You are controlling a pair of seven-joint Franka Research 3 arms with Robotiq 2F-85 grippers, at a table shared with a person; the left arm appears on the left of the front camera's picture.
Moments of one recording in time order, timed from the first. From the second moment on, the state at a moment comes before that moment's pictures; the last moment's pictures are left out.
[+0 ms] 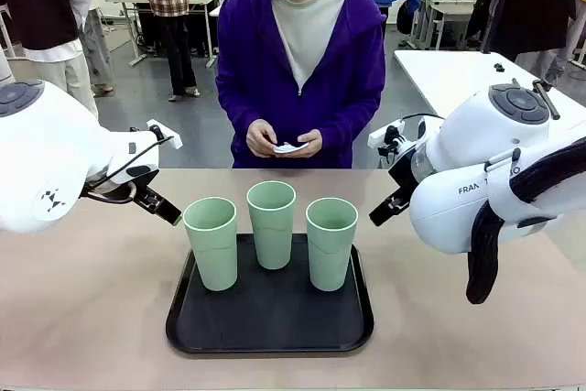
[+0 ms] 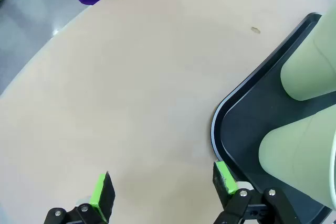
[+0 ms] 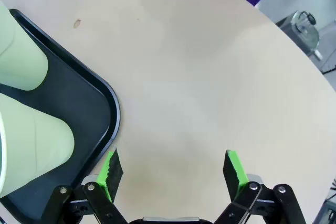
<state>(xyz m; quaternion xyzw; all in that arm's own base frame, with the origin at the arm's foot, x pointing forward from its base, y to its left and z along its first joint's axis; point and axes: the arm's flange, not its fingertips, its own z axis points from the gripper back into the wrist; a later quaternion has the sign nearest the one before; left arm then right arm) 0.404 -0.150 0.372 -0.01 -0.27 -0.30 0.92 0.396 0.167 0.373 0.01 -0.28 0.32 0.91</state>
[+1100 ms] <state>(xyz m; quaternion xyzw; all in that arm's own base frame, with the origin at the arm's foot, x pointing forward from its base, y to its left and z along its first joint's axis) 0.404 -0.150 0.372 -0.01 -0.27 -0.30 0.92 0.396 0.167 0.373 0.01 -0.28 0.32 0.91</state>
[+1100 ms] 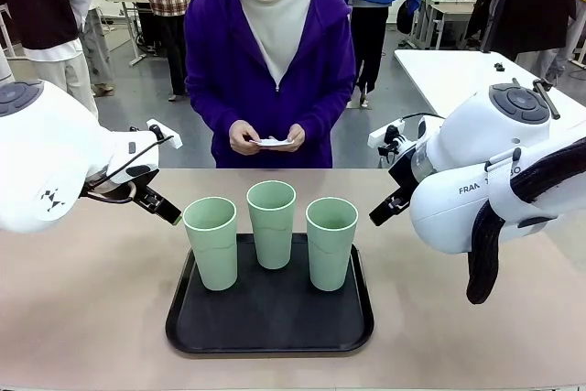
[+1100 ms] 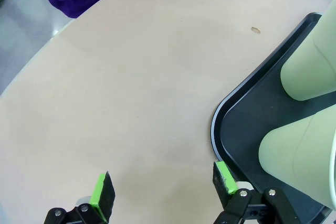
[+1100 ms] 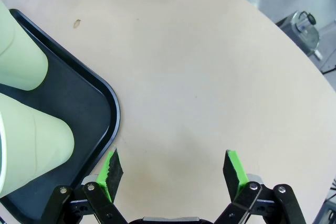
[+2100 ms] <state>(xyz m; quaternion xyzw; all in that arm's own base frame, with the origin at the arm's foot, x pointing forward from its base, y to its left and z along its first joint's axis) 0.280 -0.121 0.507 -0.08 -0.13 -0.33 0.93 0.250 0.168 0.502 -0.01 -0.14 0.29 0.95</state>
